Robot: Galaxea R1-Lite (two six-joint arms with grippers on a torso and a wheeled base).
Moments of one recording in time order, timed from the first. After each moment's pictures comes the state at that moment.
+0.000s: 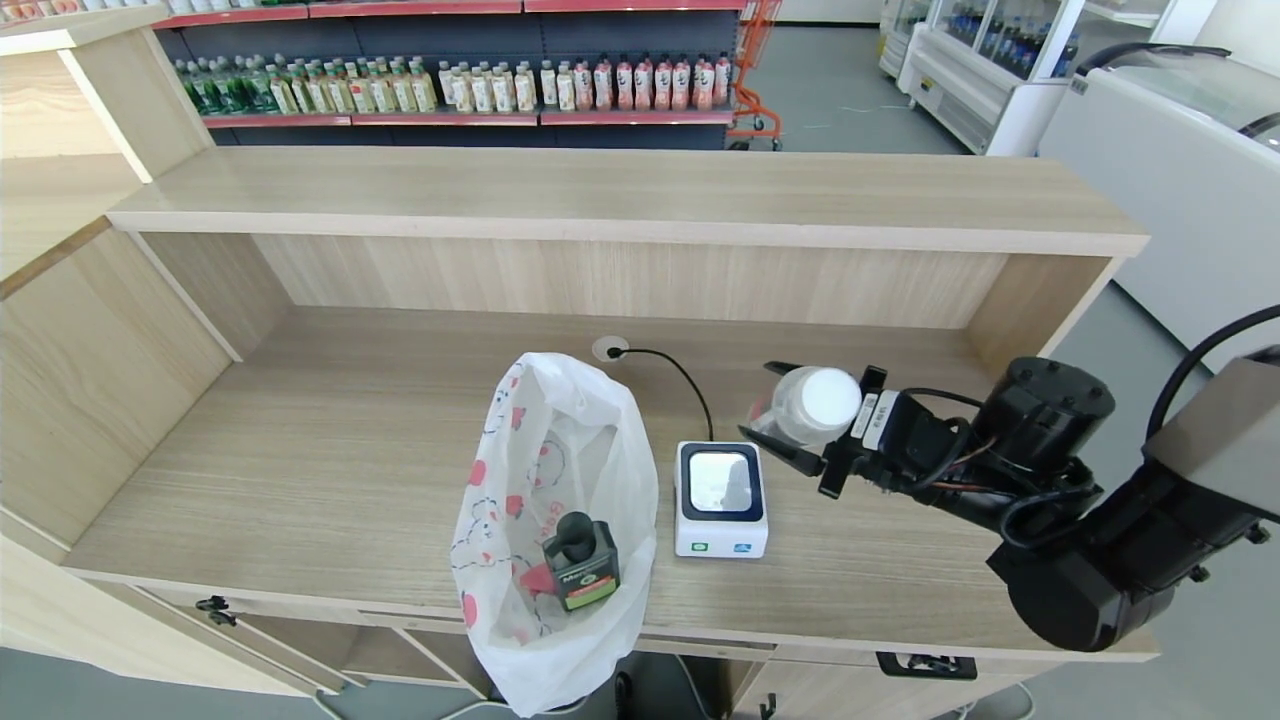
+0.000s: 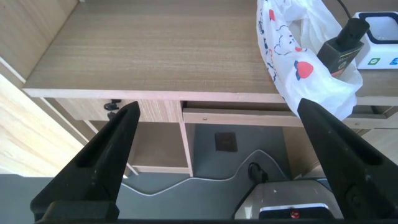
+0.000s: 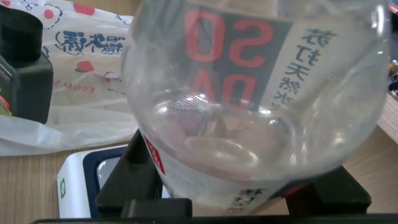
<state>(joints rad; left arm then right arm) -0.01 0.00 0.00 0.04 -0.04 0.03 0.38 2.05 -0.67 -1.57 0.68 -0.76</state>
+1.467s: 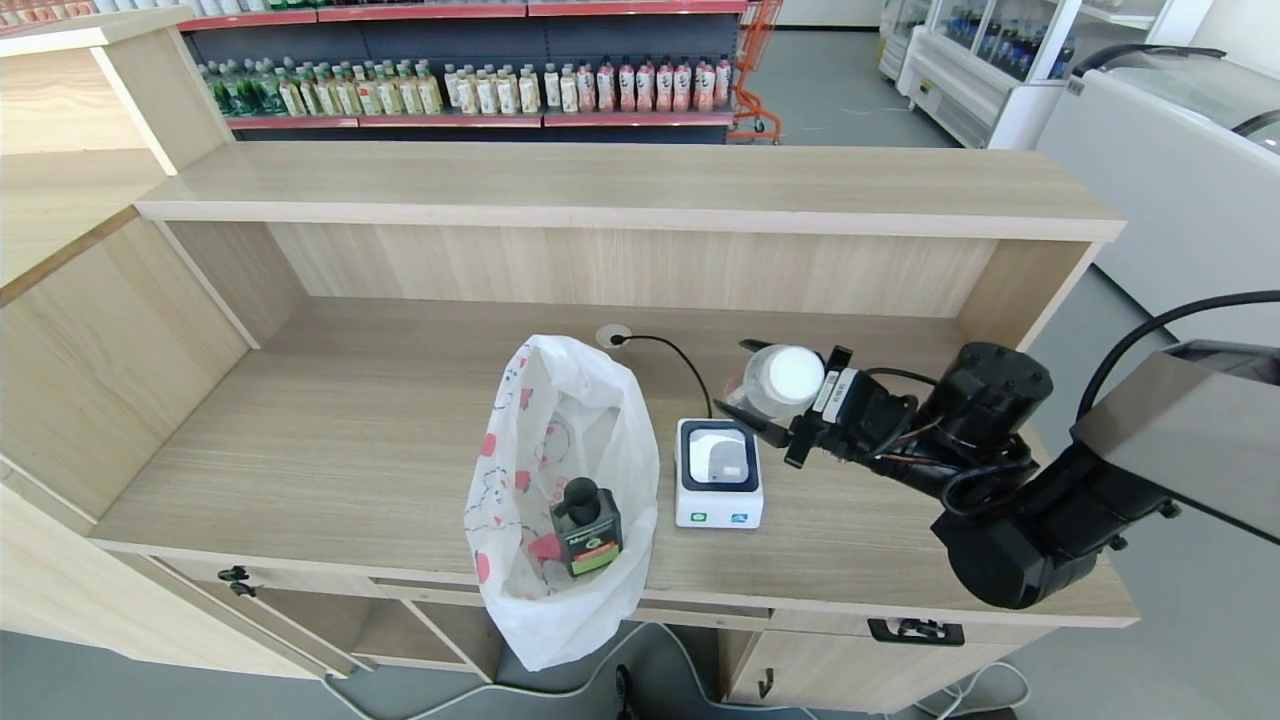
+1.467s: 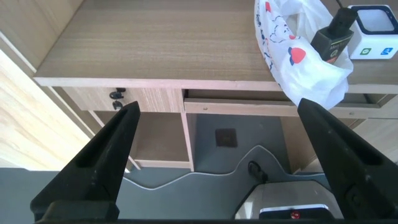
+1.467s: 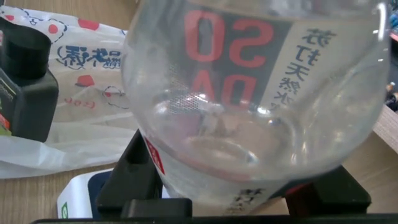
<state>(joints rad) -0.01 0.00 0.00 0.04 -0.04 0.03 0.39 2.16 -0.85 -1.57 0.67 -0.74</state>
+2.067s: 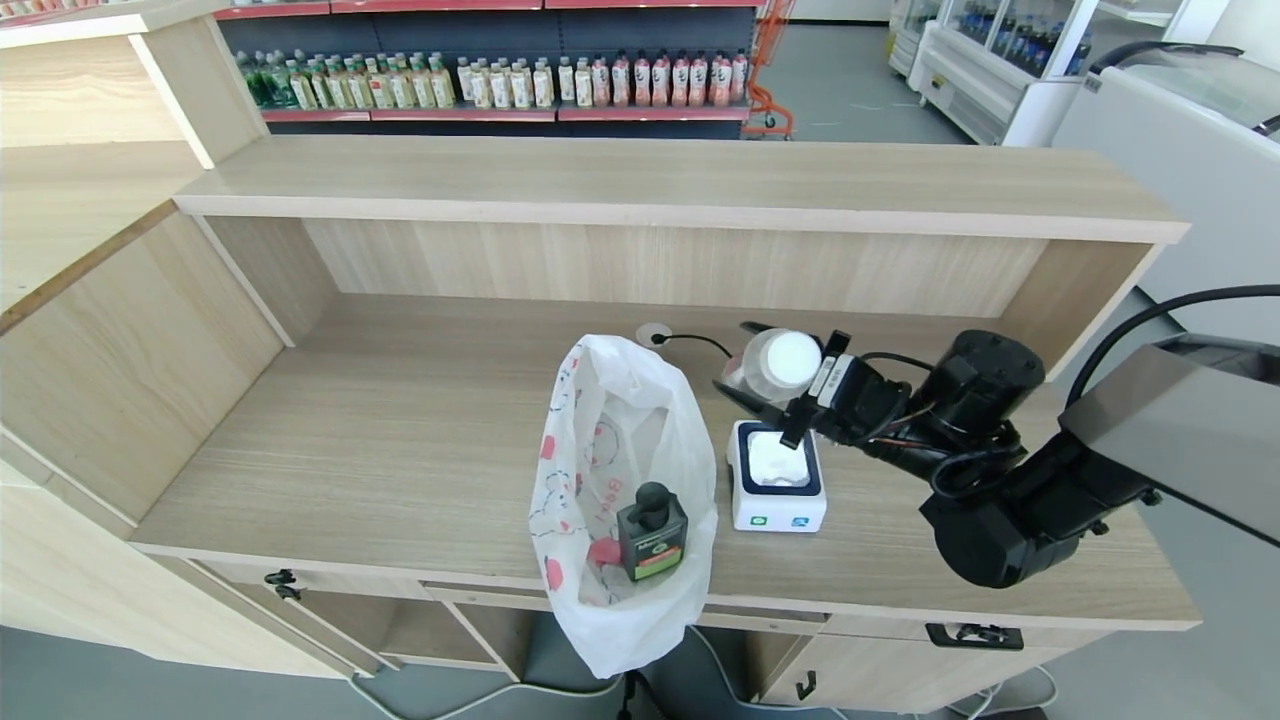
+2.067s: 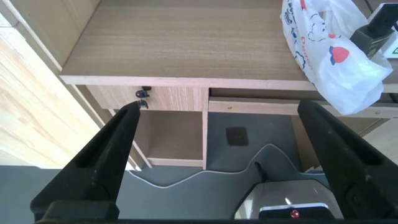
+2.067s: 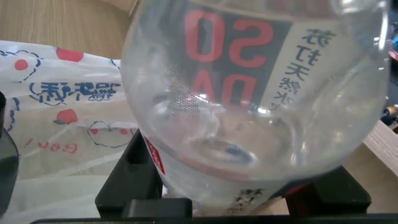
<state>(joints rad) -0.01 0.00 0.00 0.04 -0.04 0.03 0.38 2.18 -0.93 -1.57 0.67 -0.75</state>
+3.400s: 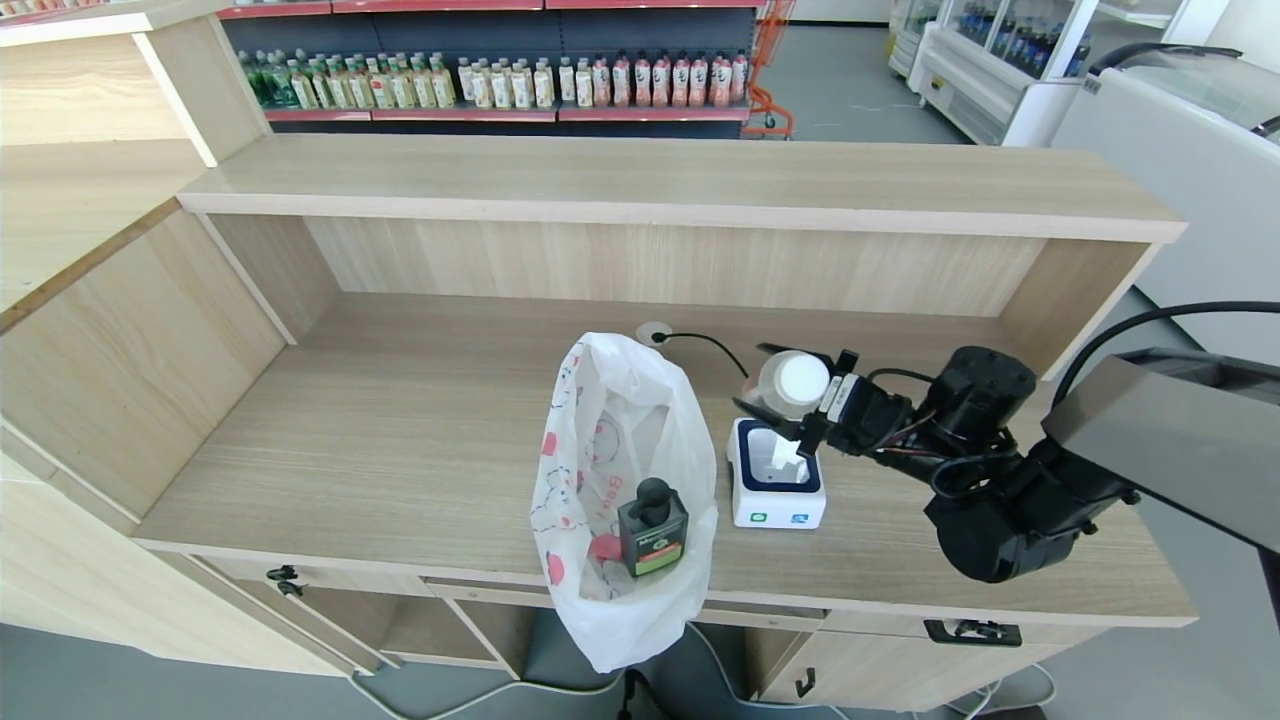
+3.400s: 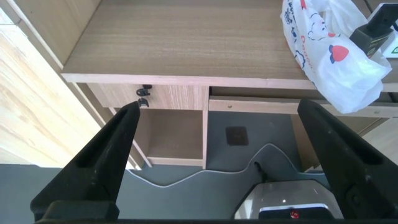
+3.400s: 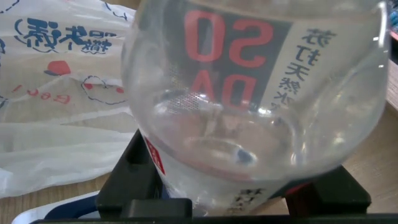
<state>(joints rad) -0.01 0.00 0.00 0.04 -0.04 0.03 0.30 2.26 -0.95 -1.57 0.73 -0.78</state>
